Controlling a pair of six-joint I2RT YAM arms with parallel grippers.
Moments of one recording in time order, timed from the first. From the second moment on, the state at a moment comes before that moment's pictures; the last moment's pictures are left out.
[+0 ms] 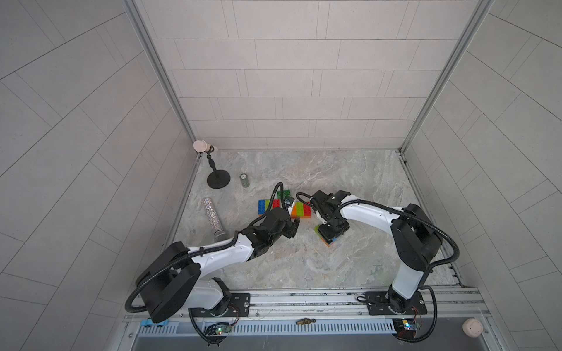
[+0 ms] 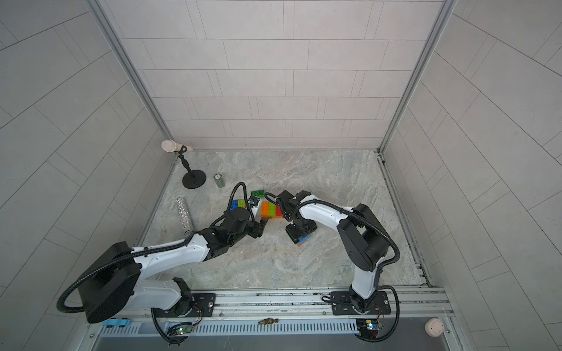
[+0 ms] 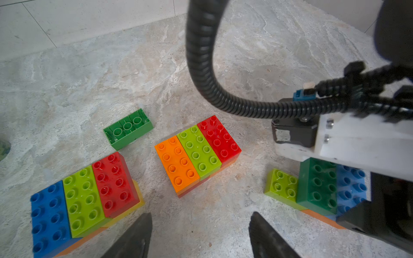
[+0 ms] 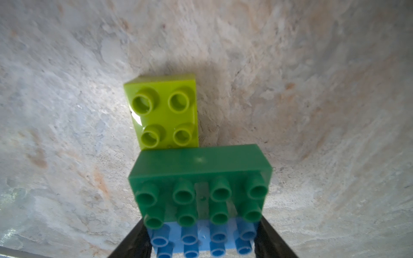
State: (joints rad) left arm -0.81 1.33 0.58 0.16 -0.23 -0.18; right arm 0.67 1.81 1.20 -1.02 0.06 0.15
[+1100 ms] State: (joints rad) left arm -0.49 1.57 1.13 -0.33 -0.13 -0.17; right arm 0.61 1.63 1.26 -1.11 -0.05 0.19
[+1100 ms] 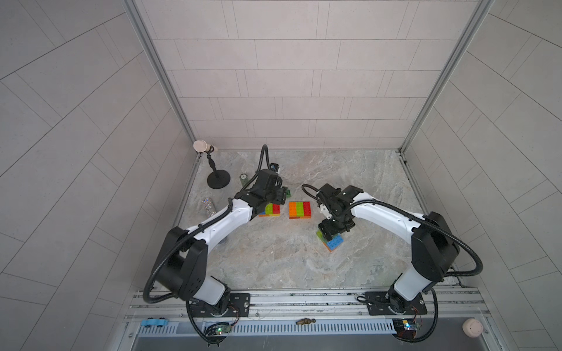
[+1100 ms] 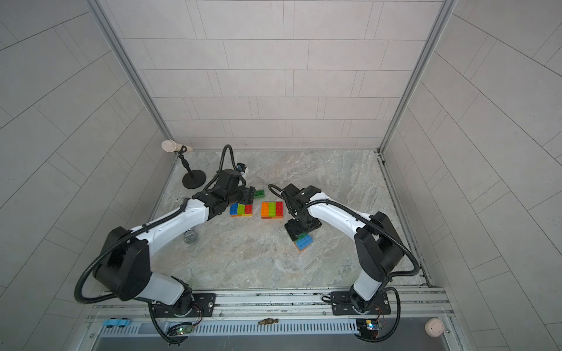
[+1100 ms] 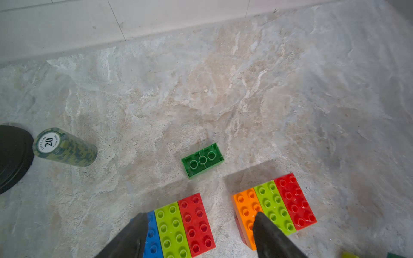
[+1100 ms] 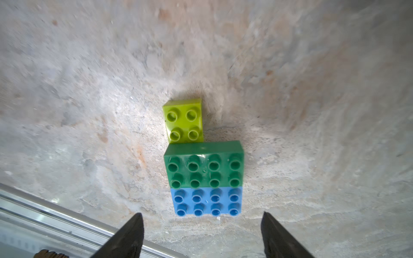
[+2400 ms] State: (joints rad) left arm -0.49 2.30 1.84 -0.80 -0.18 -0.48; right arm 0.48 1.63 1.24 -0.86 -0.08 0.28
